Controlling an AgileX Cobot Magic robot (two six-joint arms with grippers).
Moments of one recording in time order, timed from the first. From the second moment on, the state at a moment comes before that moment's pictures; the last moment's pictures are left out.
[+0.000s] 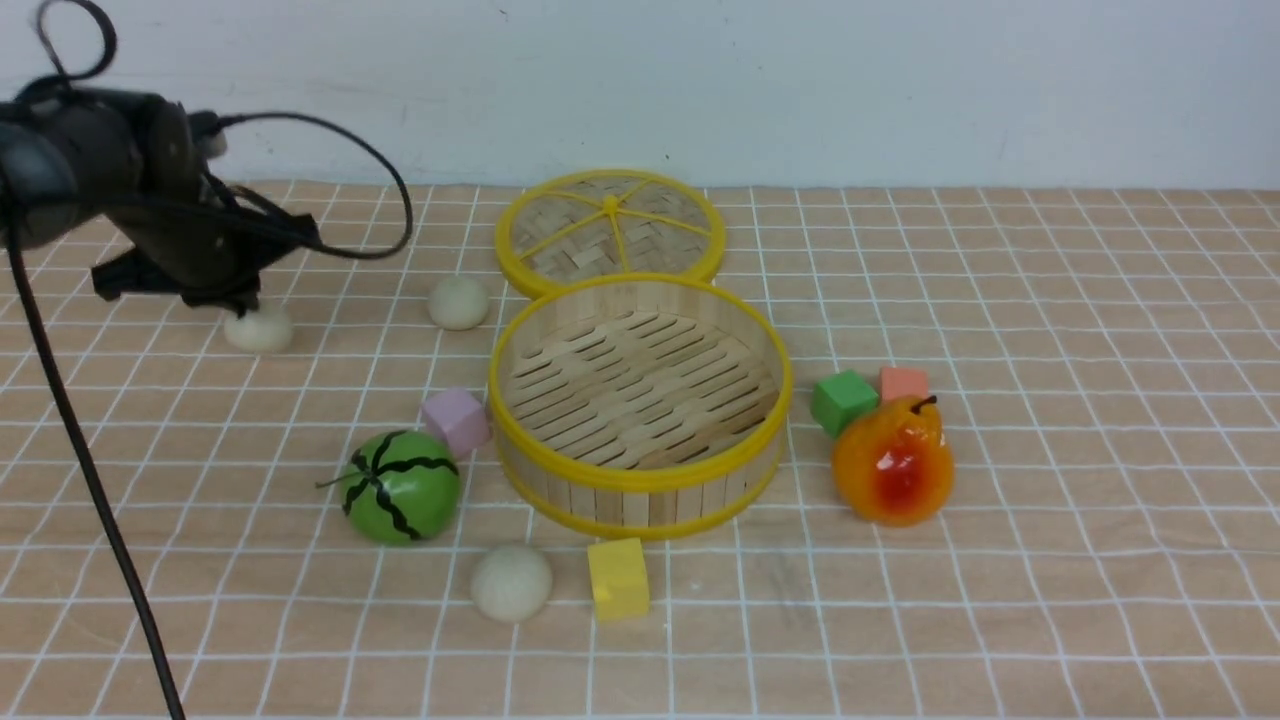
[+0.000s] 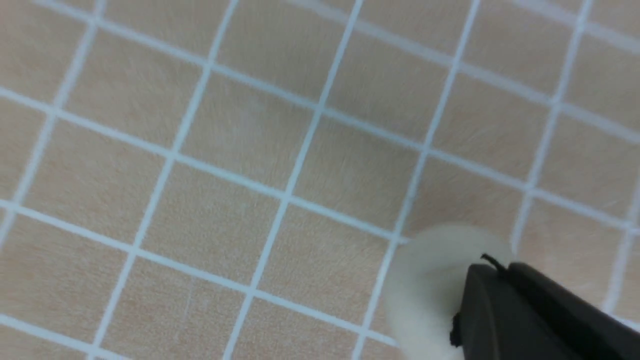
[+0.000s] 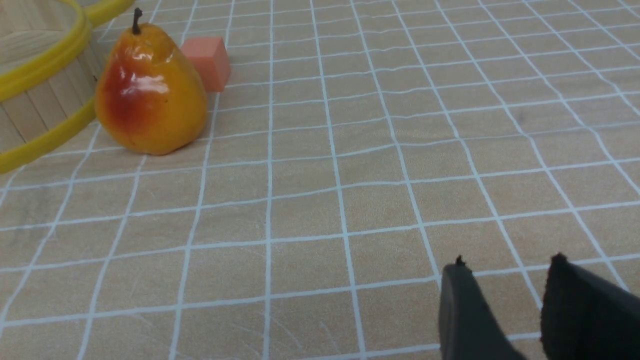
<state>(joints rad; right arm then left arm) -0.13 -0.01 0.02 0.15 0.40 -0.08 0.02 2.15 -1.84 0.11 0.67 -0.41</state>
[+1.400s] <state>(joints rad) -0.13 -0.01 0.02 0.15 0.40 -0.08 -0.40 2.19 -1.84 -0.17 0.63 -0.24</state>
